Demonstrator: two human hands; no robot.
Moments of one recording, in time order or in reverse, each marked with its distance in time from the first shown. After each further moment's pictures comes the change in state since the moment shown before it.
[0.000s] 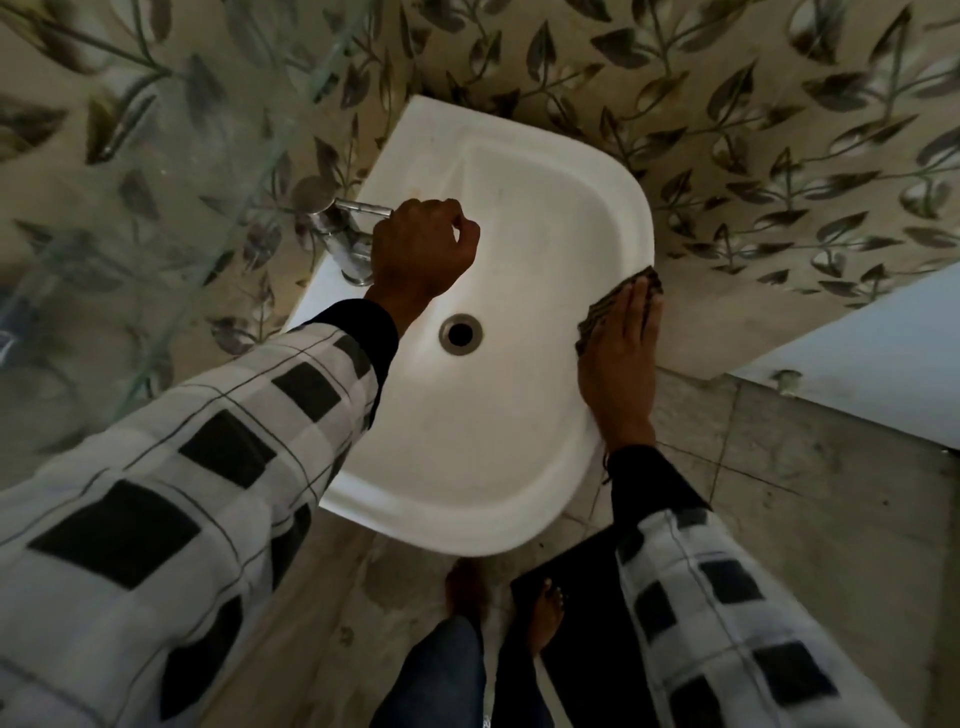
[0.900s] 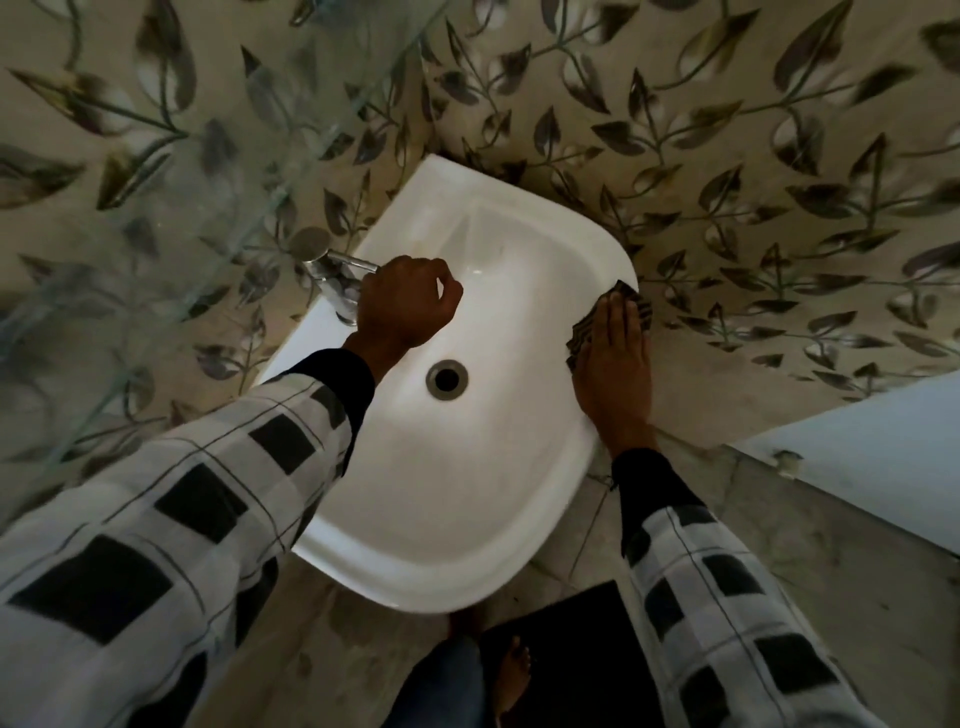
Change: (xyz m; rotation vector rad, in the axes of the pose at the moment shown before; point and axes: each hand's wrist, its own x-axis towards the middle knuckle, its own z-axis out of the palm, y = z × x) left_hand 0.002 0.001 -0.001 -0.025 -0.069 -0.093; right_hand 0.077 0.032 0.004 0.057 -0.100 -0.110
